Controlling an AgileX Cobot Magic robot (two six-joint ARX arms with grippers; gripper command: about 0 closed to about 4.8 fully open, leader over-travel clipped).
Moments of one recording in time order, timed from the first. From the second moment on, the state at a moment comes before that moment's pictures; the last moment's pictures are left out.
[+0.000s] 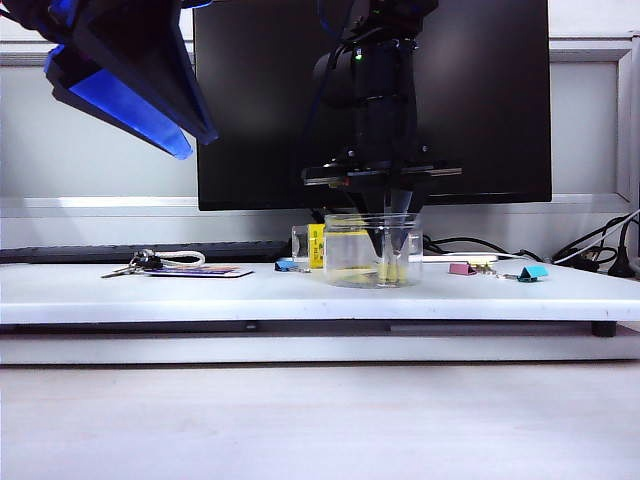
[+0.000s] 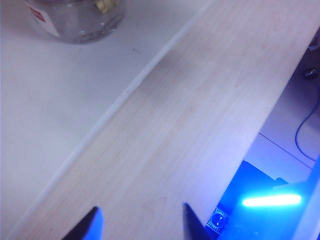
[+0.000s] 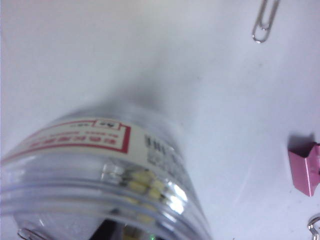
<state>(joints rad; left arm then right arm) -0.64 1.18 0.98 -0.65 0.26 0.19 0.53 2.32 2.31 -1.38 0.13 0.23</state>
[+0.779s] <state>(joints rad) -0.64 1.18 0.98 -0.65 0.26 0.19 0.54 2.32 2.31 -1.39 0.08 0.23</state>
